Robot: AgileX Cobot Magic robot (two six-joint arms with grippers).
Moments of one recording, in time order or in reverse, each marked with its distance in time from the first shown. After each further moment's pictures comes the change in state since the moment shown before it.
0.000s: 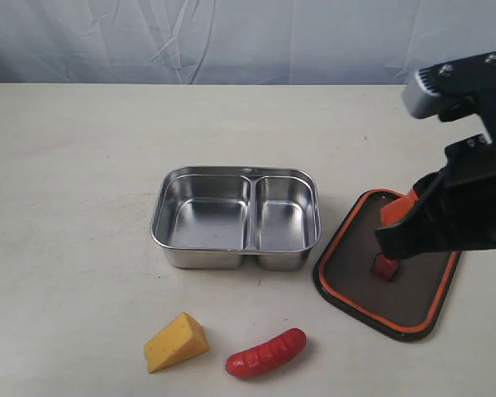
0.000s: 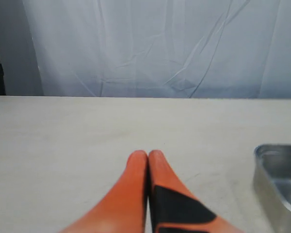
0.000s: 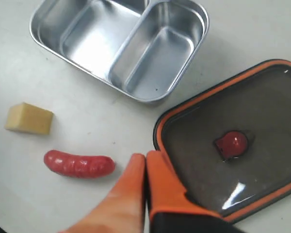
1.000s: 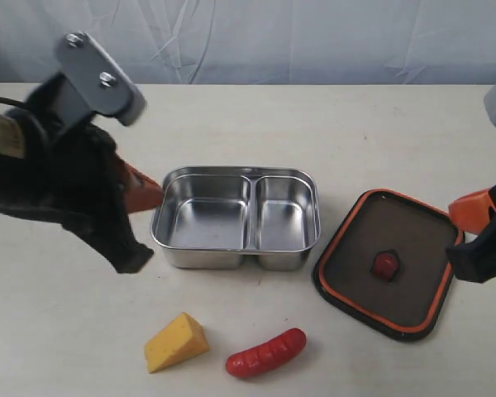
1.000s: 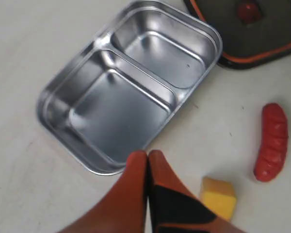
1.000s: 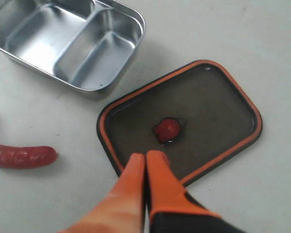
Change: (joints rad) left arm -0.646 1.200 -0.814 -0.123 0.388 0.421; right arm 0.000 -0.187 0.055 -0.264 0.070 0.135
